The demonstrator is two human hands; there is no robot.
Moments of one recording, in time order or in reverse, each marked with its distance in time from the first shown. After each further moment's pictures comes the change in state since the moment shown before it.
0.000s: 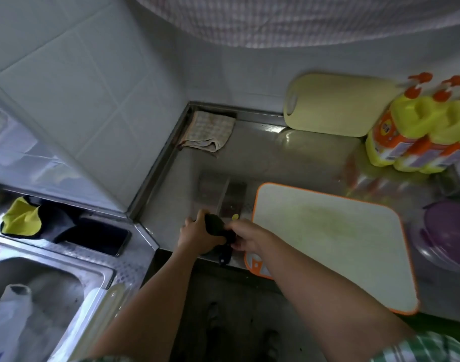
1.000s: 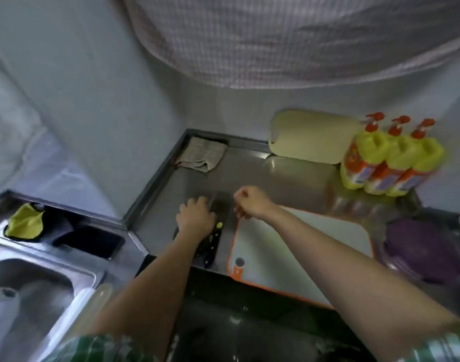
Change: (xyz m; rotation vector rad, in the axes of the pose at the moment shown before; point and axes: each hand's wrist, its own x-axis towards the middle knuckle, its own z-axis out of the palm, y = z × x) left_hand -0.046 0.073 -0.034 0.126 0.276 0.138; right_hand -0.090 -0.060 -0.056 -0.571 0.263 -0.612
